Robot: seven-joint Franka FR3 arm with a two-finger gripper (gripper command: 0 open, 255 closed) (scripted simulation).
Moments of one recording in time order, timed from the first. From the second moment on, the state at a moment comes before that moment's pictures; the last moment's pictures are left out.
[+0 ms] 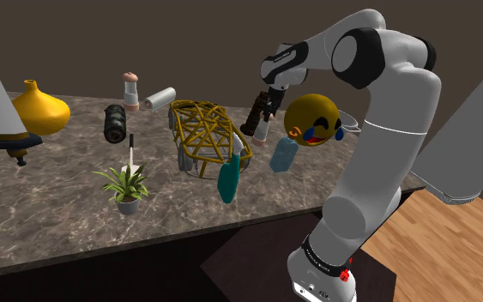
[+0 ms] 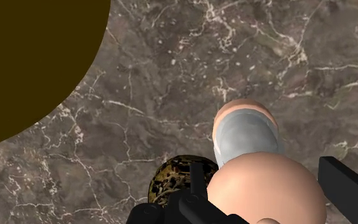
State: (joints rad) arm -0.23 0.23 -0.41 -1.91 -0.03 2.22 -0.74
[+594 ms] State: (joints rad) arm -0.22 0.21 -0.41 -1.88 -0.03 2.17 -0.74
